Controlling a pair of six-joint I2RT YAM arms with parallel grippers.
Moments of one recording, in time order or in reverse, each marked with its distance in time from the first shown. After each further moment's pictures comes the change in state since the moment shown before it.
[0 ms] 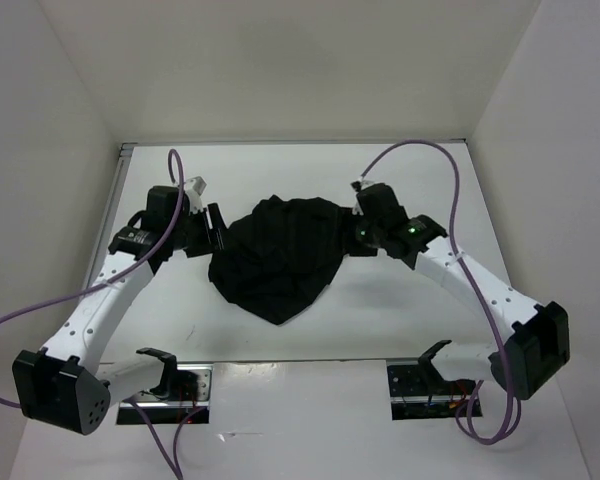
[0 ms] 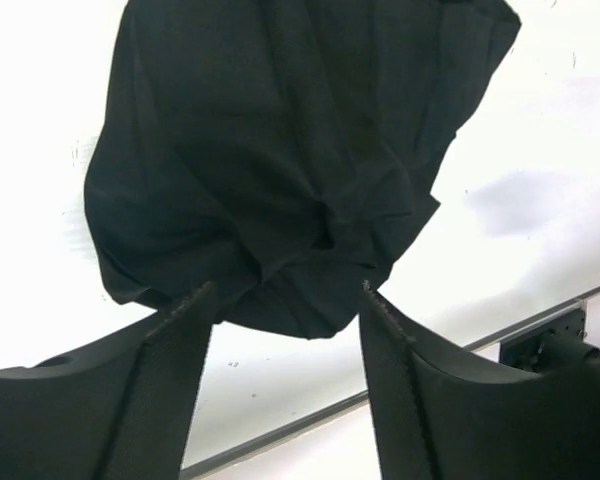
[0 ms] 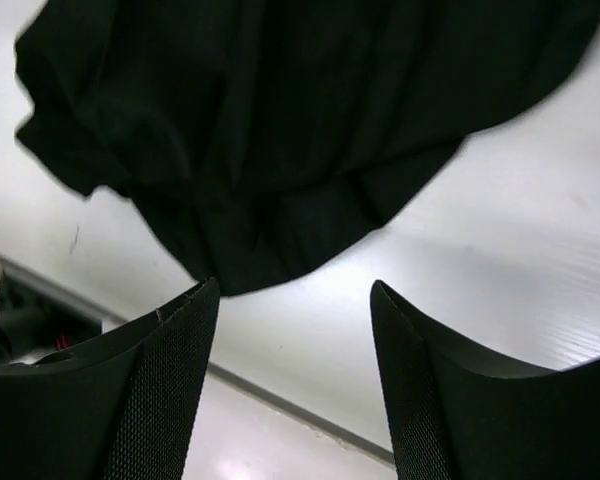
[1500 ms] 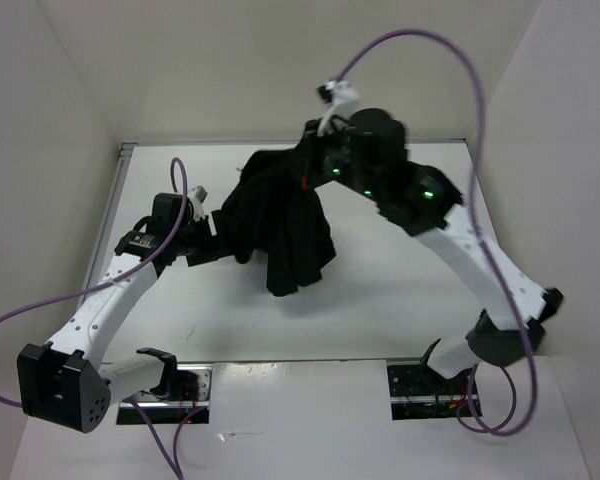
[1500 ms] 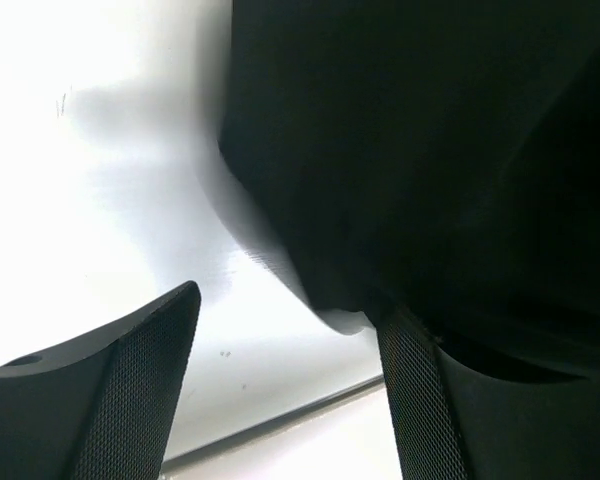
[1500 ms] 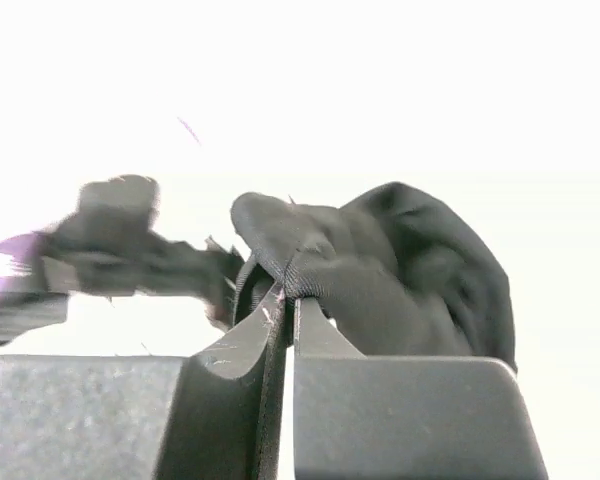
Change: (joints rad) left arm 0.000 0.001 -0.081 0.005 0.000 -0.063; right arm 0.280 0.297 0.827 -0.026 0.123 -0.198
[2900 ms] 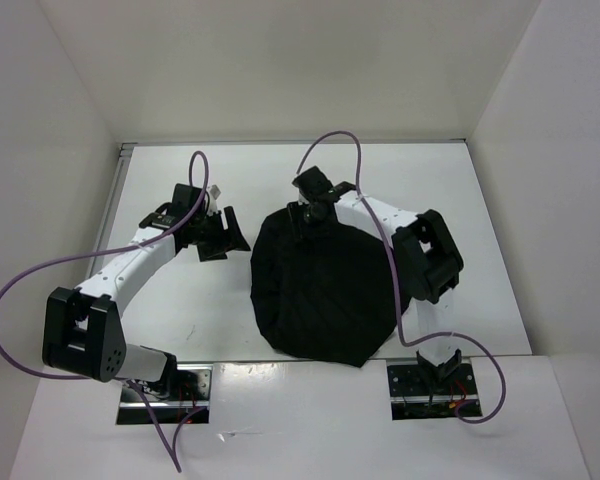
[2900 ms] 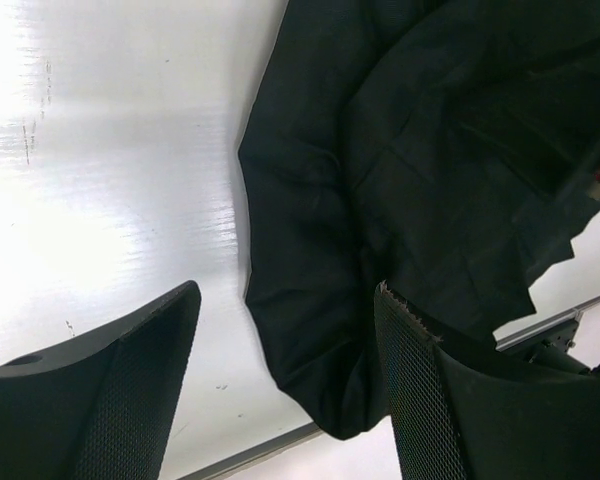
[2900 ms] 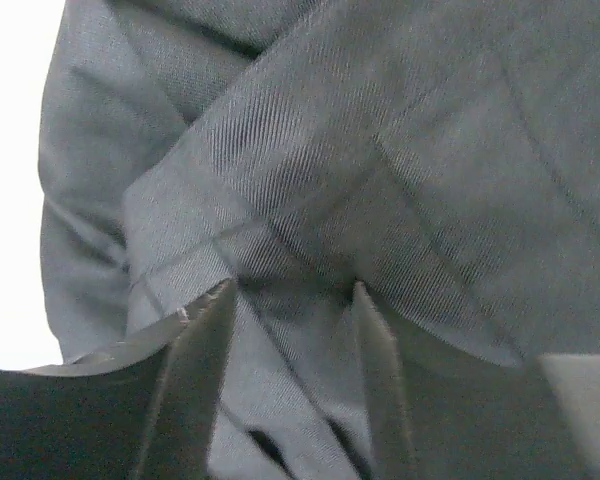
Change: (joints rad) left arm -0.002 0.262 0.062 0.088 0.037 -0.012; right arm -0.224 0.450 -0.386 0.056 -0.143 -0.013
